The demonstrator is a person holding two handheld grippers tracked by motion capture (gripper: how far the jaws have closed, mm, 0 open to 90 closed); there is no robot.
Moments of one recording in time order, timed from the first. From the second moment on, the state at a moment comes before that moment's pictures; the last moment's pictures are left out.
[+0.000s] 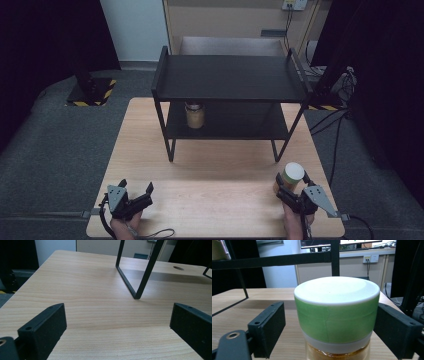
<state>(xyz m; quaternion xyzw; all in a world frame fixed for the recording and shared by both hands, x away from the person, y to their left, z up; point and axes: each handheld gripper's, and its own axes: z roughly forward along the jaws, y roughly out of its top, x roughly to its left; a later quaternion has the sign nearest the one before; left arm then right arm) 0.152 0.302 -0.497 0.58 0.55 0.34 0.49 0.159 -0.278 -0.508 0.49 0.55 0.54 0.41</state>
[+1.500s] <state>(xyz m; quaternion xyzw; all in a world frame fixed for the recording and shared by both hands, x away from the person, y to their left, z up) 0.152 0.299 -0.496 0.59 0.55 0.35 0.48 0.159 -0.276 -0.498 0.50 0.54 0.53 0.41</state>
